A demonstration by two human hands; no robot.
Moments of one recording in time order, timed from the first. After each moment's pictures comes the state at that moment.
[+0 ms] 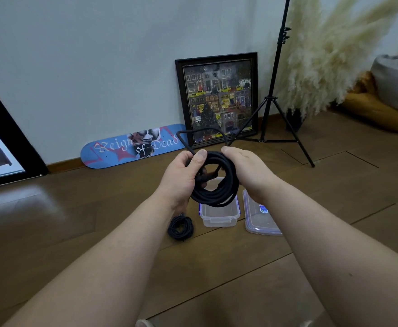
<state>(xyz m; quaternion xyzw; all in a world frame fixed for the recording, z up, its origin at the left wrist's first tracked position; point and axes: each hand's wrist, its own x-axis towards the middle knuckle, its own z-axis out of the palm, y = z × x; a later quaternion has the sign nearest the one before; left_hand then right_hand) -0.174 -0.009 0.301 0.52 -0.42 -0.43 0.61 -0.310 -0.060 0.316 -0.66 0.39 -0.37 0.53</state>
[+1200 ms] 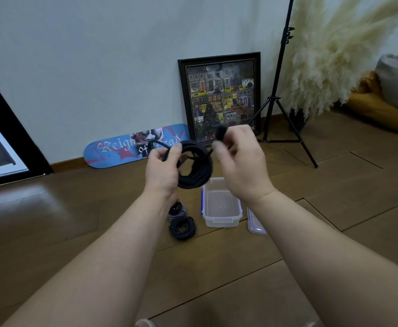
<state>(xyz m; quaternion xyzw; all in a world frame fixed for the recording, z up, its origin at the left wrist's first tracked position) -0.141 -0.028 0.295 0.52 -0.28 -0.33 0.74 -0.292 -0.050 0.315 -0.75 0.32 -0.56 0.15</state>
